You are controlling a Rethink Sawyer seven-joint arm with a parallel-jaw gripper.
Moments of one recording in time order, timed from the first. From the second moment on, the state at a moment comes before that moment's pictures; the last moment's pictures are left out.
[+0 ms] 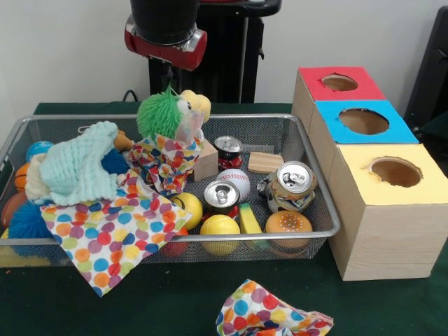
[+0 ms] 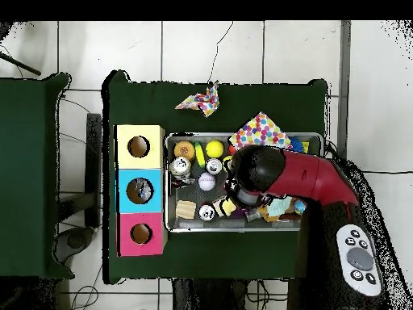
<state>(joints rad) -0.41 -0.69 0.06 1.52 -0.22 1.07 1.89</state>
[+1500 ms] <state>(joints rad) -0.52 -0.68 0.22 1.42 -0.34 1.16 1.89</state>
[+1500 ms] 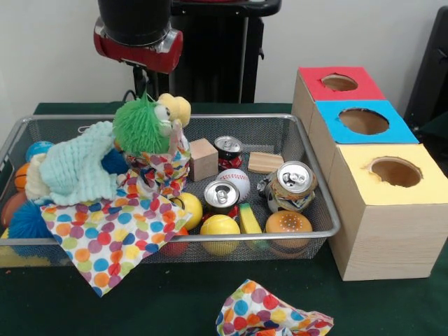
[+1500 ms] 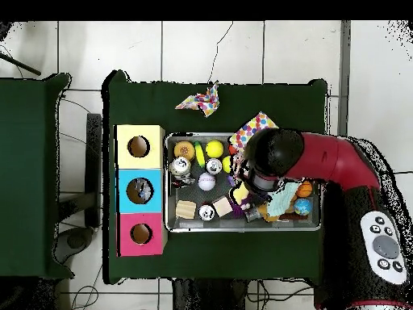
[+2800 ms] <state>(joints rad) -0.41 -0.70 0.30 1.07 -0.36 1.57 1.89</state>
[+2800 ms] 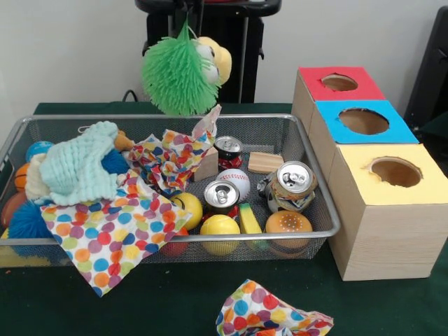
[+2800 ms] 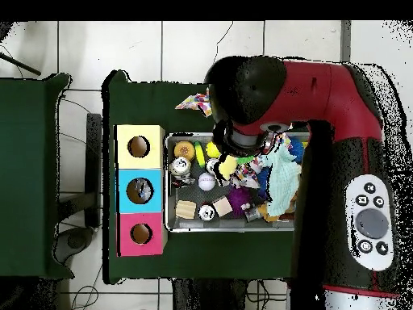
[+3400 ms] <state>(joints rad) -0.47 -0.69 0.33 1.00 -0.37 1.59 1.87</state>
